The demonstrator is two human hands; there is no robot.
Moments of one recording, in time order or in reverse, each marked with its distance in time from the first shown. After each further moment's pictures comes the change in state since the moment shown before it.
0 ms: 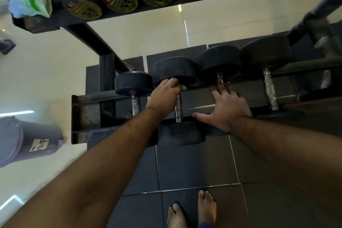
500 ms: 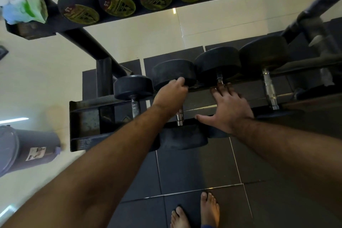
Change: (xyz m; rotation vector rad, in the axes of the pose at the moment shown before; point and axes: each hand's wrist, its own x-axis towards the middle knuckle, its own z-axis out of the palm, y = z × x) left_hand 0.022 0.017 -0.021 0.137 -0.156 0.083; right_hand 0.001 -0.003 0.000 -0.001 0.011 0.018
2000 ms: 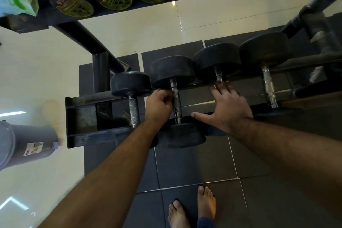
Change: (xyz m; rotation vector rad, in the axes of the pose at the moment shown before) left_hand -0.042 -0.006 0.043 -0.760 0.292 -0.540; right_hand 0.002 0.002 0.002 0.007 0.013 -0.015
